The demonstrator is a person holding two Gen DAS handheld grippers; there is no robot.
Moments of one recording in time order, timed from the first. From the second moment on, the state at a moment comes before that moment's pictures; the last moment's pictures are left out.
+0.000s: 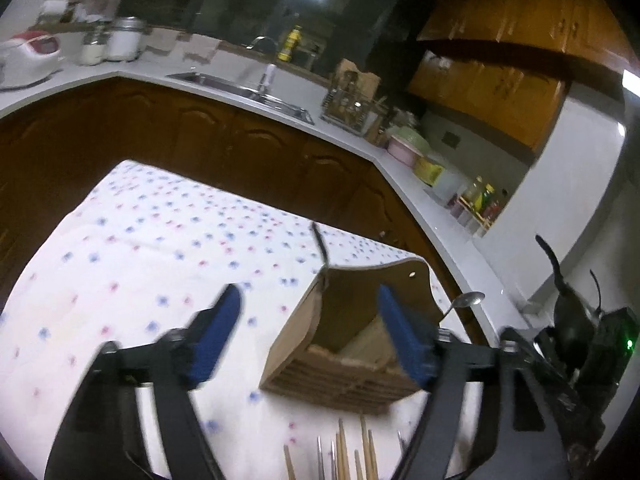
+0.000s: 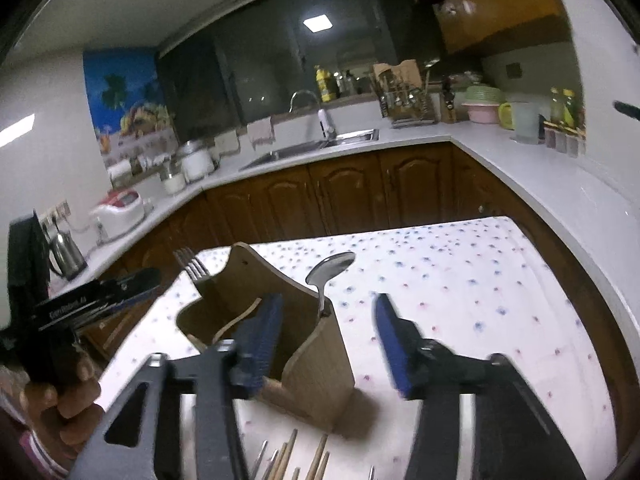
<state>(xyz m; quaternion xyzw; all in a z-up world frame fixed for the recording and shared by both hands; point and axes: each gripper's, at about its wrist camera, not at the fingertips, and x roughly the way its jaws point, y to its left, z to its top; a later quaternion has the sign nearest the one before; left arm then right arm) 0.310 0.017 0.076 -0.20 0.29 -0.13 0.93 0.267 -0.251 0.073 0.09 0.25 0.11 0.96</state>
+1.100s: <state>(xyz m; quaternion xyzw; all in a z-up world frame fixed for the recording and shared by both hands) 0.163 0.021 0.021 -0.18 0.35 -0.09 0.91 0.104 -0.307 0.022 0.17 0.25 0.05 0.95</state>
